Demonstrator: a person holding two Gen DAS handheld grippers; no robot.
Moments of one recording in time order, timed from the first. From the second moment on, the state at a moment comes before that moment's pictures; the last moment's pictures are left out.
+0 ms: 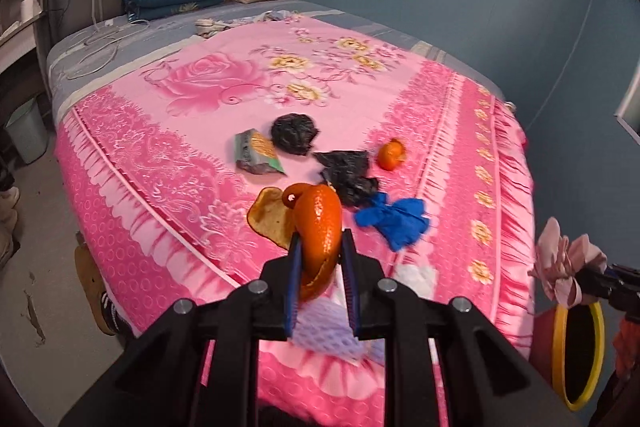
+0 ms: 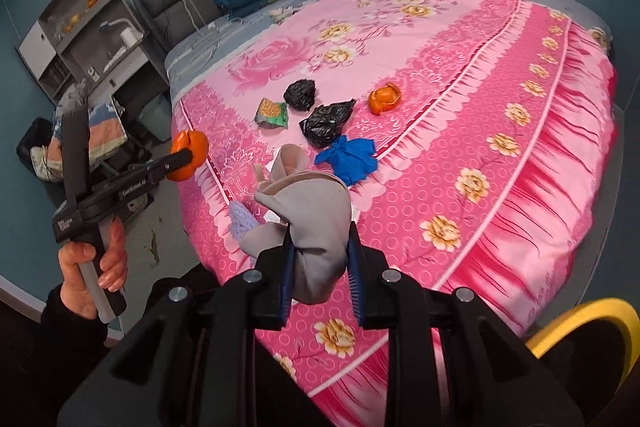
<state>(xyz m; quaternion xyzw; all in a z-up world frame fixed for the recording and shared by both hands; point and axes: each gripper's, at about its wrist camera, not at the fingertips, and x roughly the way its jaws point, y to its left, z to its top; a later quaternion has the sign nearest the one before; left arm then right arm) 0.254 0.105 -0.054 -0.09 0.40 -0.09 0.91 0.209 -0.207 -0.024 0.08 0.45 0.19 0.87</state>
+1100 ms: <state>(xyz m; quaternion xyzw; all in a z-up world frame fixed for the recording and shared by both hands) 0.124 -0.114 0.041 -0.05 0.35 -0.34 0.87 0.020 -0.431 0.128 0.15 0.22 -0.03 0.96</state>
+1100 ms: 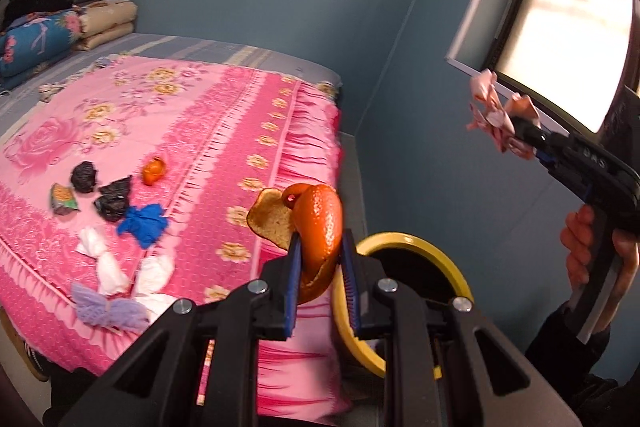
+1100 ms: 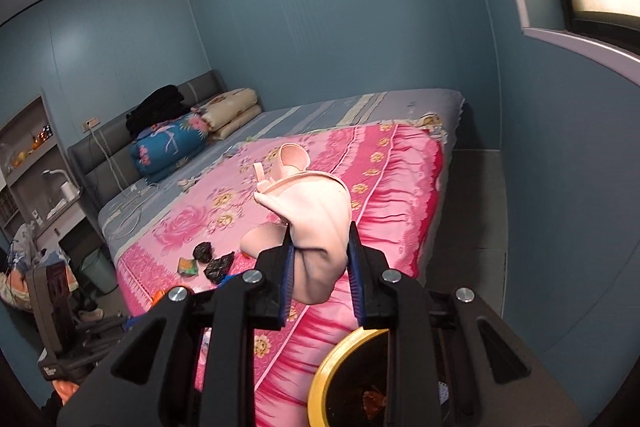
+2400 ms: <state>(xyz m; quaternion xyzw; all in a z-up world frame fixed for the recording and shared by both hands) 0.065 -0.253 -0.025 0.06 0.43 -0.46 0.77 0.000 -0.488 0.086 0.14 0.26 -0.09 0.95</state>
